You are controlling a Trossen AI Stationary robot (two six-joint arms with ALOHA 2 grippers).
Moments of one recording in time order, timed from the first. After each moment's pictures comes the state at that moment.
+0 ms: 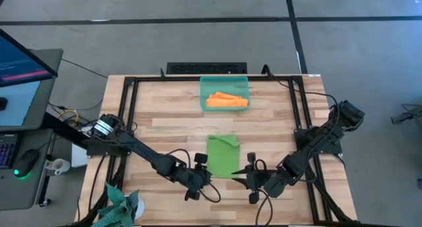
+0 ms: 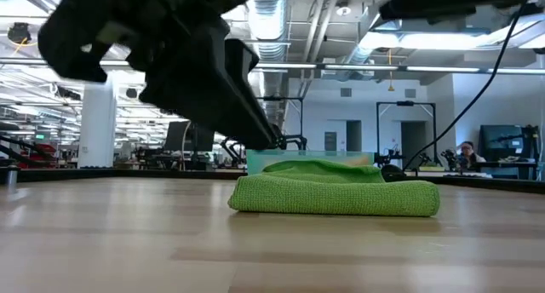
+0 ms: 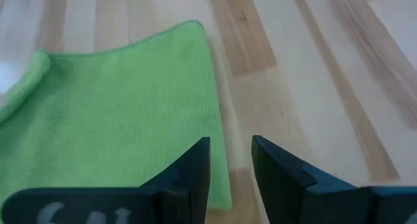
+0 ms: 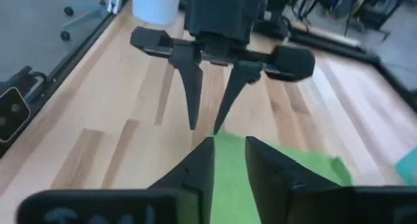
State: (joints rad) left arm -0.49 1.89 1.10 -0.03 -0.37 -0.09; right arm 0.74 1.58 0.81 0.17 0.70 0.08
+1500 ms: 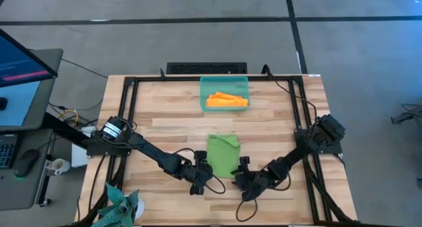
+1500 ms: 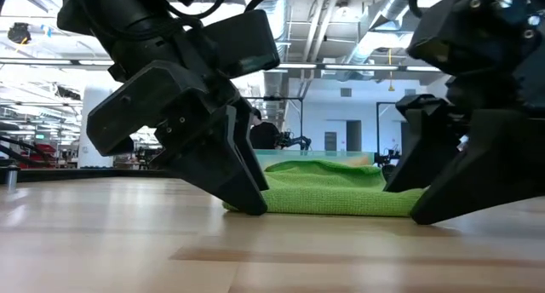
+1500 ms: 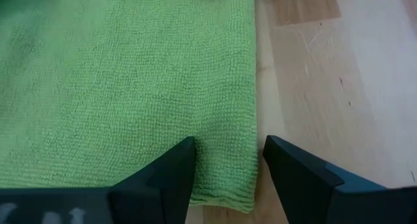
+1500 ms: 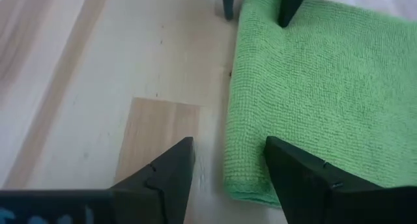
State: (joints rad) left arm -0.44 1.99 1.10 -0.06 -0.32 -0.24; right arm 0.64 1.88 0.82 0.12 0.50 0.29
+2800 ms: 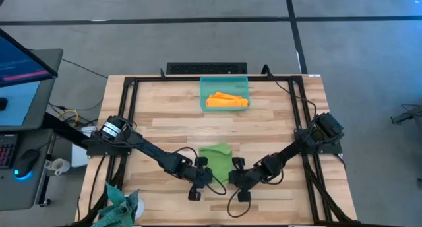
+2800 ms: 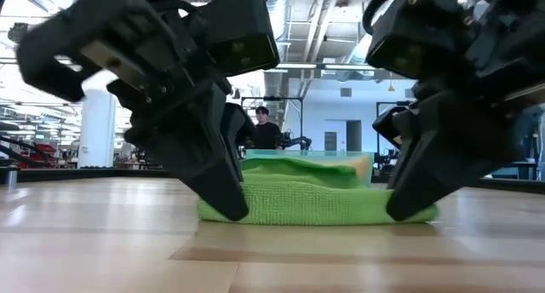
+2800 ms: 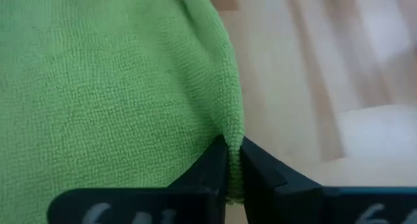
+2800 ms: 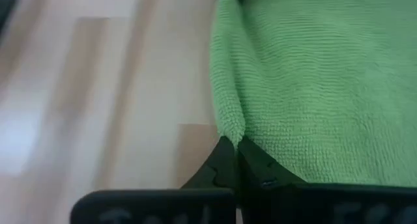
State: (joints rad) left arm -0.44 1.99 1.11 -0.10 -0.02 -0.31; right arm 0.57 1.88 0.89 0.06 0.19 0.38
